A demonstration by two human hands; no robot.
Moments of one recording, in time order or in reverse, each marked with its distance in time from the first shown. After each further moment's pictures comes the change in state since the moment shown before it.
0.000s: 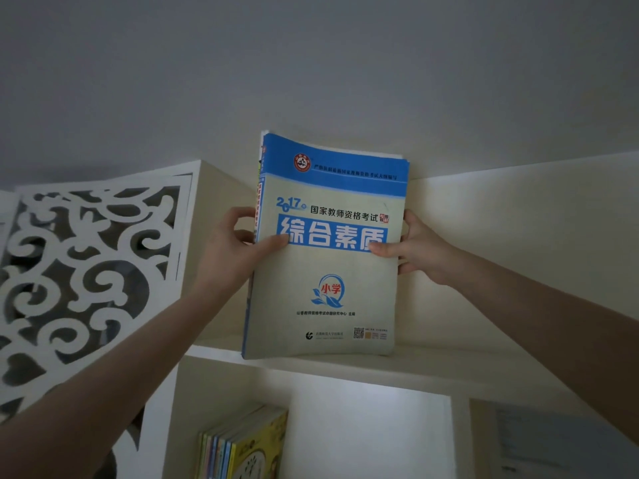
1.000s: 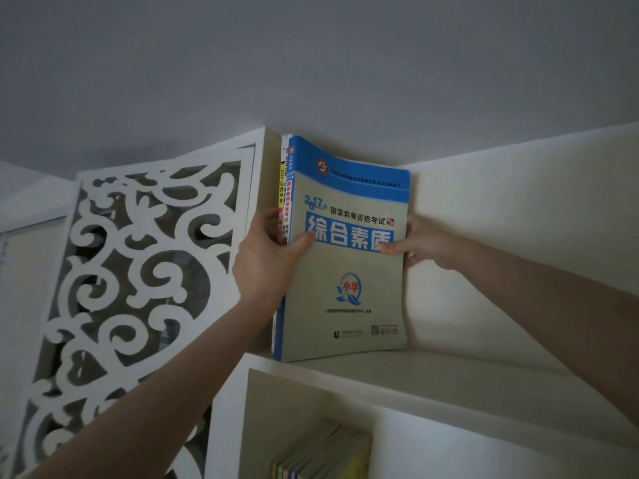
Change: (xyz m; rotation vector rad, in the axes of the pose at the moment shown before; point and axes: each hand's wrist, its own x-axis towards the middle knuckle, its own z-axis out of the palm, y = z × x) left_hand 0.048 -0.096 -0.026 0.253 0.298 -0.021; right_hand 0.140 0.058 0.112 -0.087 -0.249 -0.049
